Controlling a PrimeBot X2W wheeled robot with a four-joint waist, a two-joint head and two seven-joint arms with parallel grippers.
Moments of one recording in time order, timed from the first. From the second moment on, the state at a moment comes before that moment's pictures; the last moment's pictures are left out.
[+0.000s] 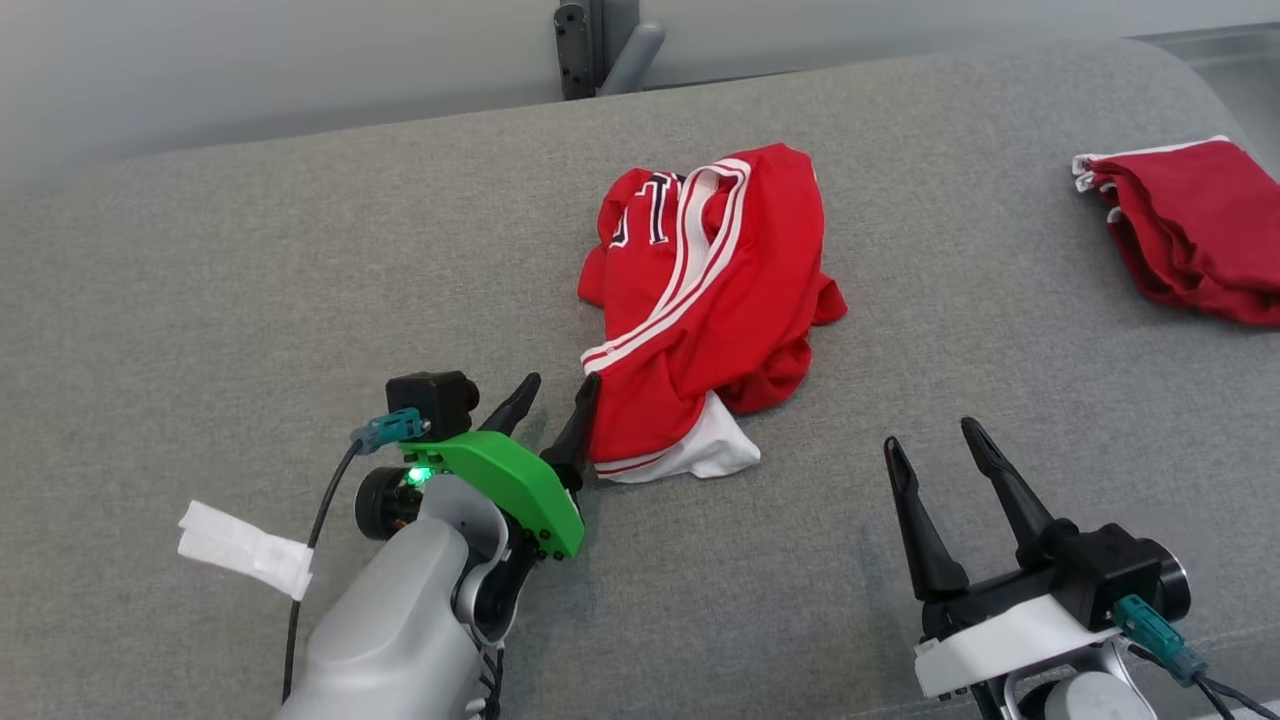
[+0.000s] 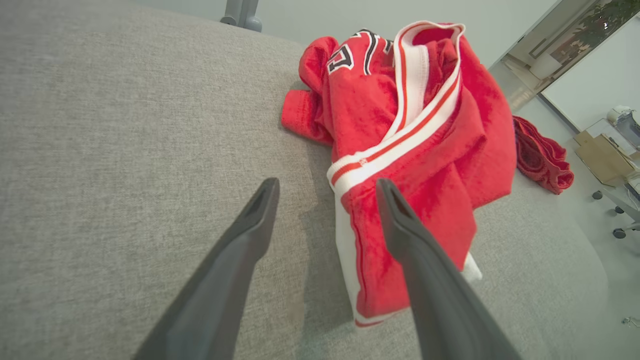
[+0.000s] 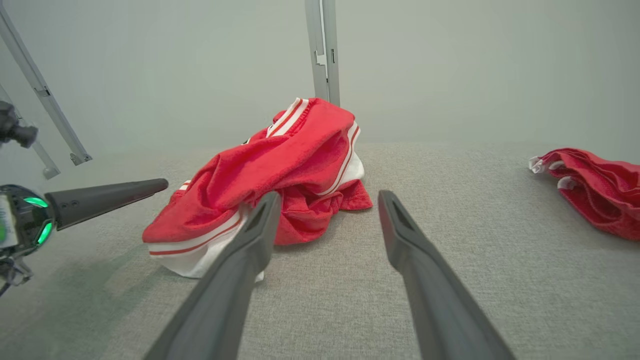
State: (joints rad) left arm -0.55 0.05 -0.59 0.74 -0.81 -0.12 -0.13; right arm 0.01 -0.10 0.17 0.03 0.15 0.13 -0.27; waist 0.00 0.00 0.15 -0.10
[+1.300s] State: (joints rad) left arm -1.06 0.05 -0.67 0.52 -1.41 0.01 0.07; right arm 0.05 -0.05 0.18 0.07 0.18 0.13 -0.27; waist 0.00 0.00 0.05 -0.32
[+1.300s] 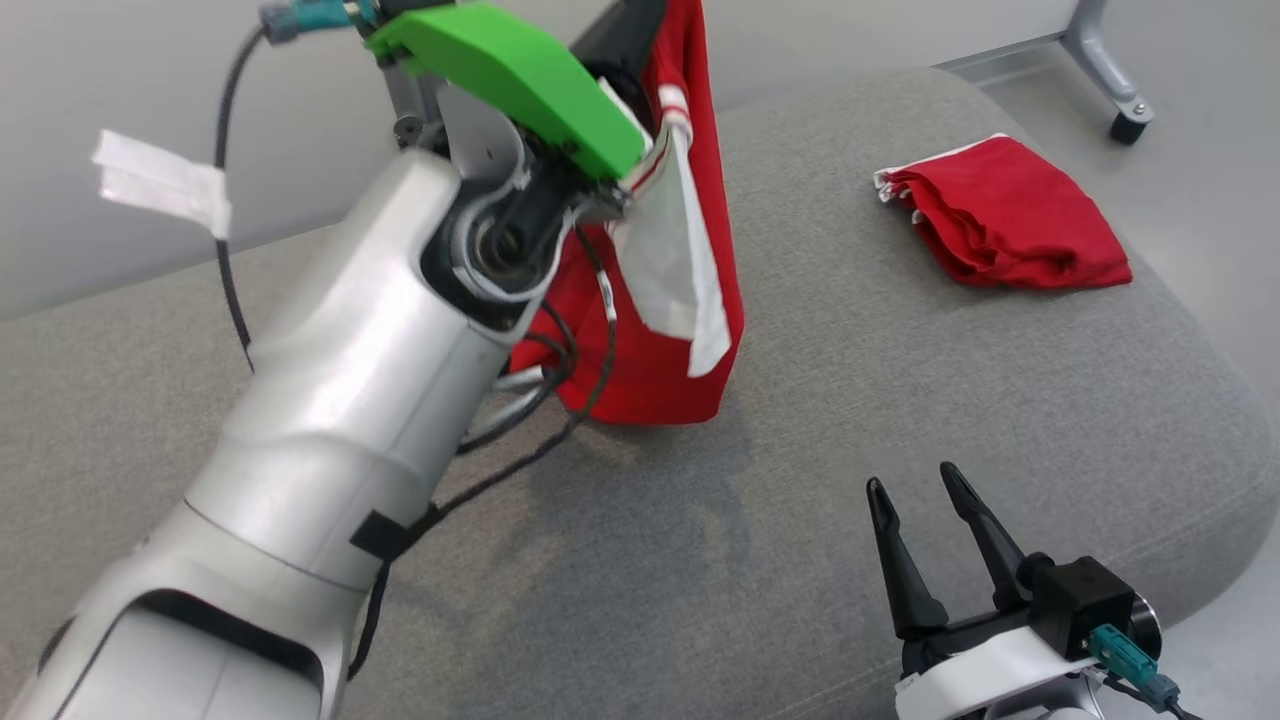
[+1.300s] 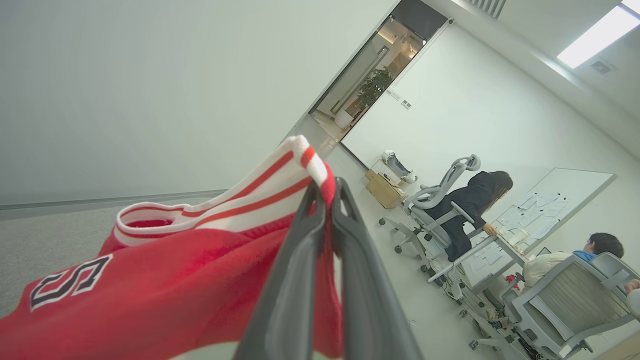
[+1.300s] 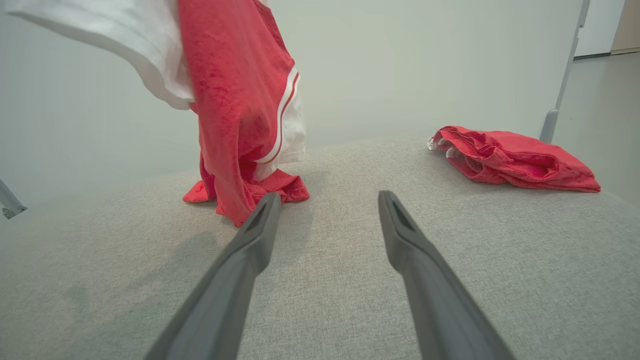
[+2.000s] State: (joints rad) left arm -1.17 0.07 -0.67 1.02 -1.74 0.17 -0.21; right arm 0.03 -0.05 0.20 0.07 0.19 0.13 -0.27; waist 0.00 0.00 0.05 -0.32
